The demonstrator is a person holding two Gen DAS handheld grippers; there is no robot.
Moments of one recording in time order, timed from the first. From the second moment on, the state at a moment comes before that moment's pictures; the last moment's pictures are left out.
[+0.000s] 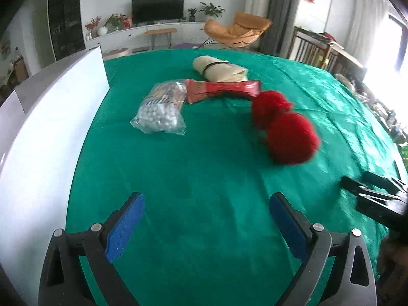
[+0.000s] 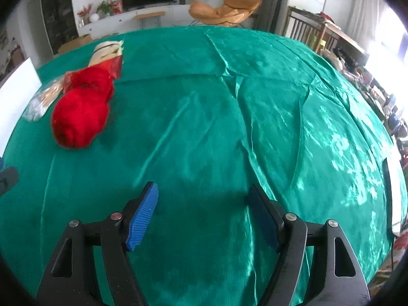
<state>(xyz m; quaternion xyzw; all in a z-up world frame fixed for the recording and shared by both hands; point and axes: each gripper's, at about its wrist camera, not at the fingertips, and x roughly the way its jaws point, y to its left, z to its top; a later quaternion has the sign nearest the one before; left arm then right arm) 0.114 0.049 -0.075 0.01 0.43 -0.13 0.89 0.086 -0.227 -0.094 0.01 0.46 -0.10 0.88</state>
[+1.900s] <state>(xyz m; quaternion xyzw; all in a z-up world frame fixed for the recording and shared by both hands) 0.127 0.045 -0.105 0.04 0.45 -0.10 0.89 0.087 -0.229 -0.097 0.03 0.44 -0.10 0.89</state>
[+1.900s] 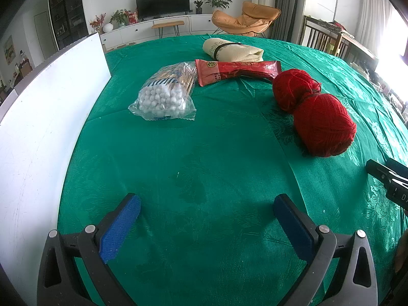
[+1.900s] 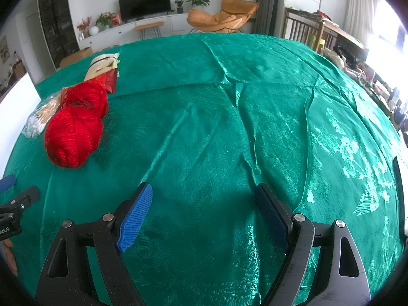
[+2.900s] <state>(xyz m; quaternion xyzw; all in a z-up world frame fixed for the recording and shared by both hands) 0.167 0.091 -0.031 -0.07 0.45 -0.09 0.89 0.087 -0.228 -0.097 0.03 0.44 -0.10 0.89</state>
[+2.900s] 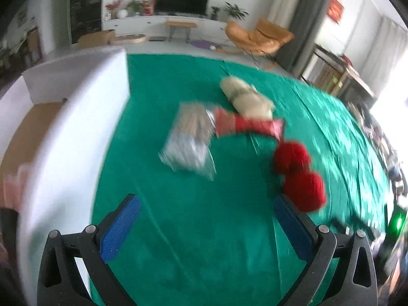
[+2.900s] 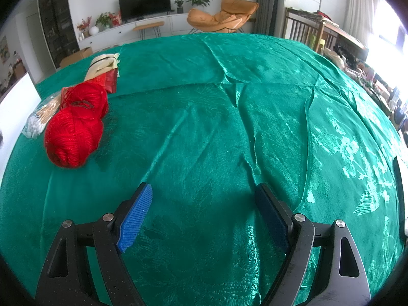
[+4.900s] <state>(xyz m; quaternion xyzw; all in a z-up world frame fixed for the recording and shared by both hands) 0.123 0.050 -0.111 0.04 0.45 -0.09 0.89 0.086 -0.225 -0.098 0.04 0.44 -0.09 0.89</state>
